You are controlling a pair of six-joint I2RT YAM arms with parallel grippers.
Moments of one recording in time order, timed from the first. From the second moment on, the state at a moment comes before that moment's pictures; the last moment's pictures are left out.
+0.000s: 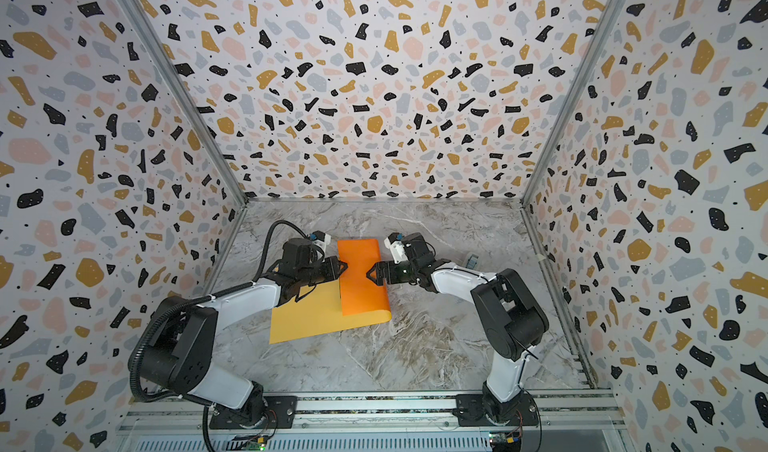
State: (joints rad) left arm -0.34 1.54 0.78 0.12 0.40 -0.53; right arm 0.59 1.79 1.05 0.01 -0.48 0.40
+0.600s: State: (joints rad) left arm -0.31 1.54 0.76 0.12 0.41 -0.53; right arm 0.60 1.82 1.09 -0.01 -0.48 0.41
